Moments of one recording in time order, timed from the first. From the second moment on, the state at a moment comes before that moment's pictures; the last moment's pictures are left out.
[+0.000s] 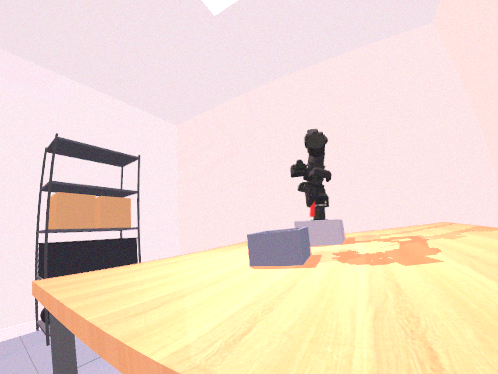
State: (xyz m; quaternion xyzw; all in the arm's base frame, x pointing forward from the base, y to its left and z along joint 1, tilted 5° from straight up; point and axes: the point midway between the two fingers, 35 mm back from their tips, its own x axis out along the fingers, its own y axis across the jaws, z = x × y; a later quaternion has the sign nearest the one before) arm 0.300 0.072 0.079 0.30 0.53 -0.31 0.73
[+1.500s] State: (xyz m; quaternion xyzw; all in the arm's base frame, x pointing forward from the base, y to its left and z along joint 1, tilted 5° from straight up) arm 0.365 -0.033 -0.005 0.33 0.55 -0.38 0.67
